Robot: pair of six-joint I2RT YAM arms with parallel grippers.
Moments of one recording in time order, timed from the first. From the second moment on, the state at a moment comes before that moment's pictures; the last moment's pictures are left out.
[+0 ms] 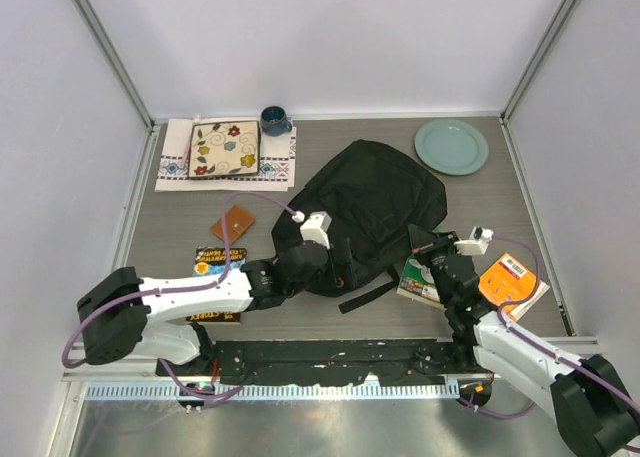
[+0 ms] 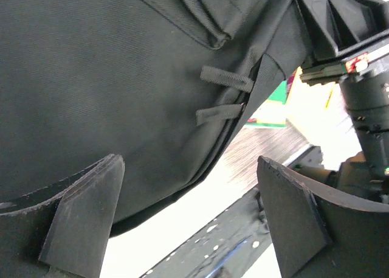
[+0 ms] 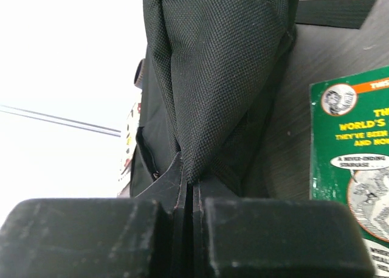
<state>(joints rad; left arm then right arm) -1.12 1.30 0.71 0.03 -0.27 -0.91 0.47 0.76 0.03 0.60 0.38 1.12</state>
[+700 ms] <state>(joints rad) -1.13 1.45 0.68 0.40 -0.30 -1.11 0.52 0.63 0.03 0.63 0.46 1.07</state>
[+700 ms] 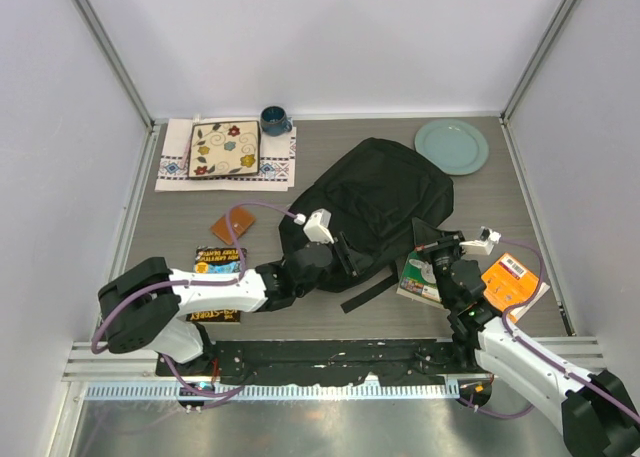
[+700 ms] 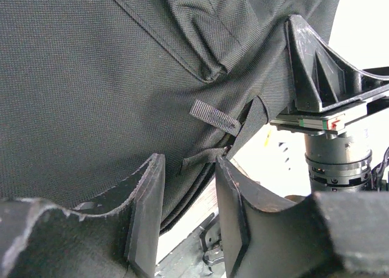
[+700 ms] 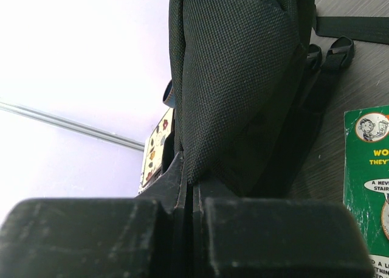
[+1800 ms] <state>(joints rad) -1.14 1.45 0.62 0.50 -0.30 -1.13 0.52 0.63 0.03 0.62 0.46 1.05</state>
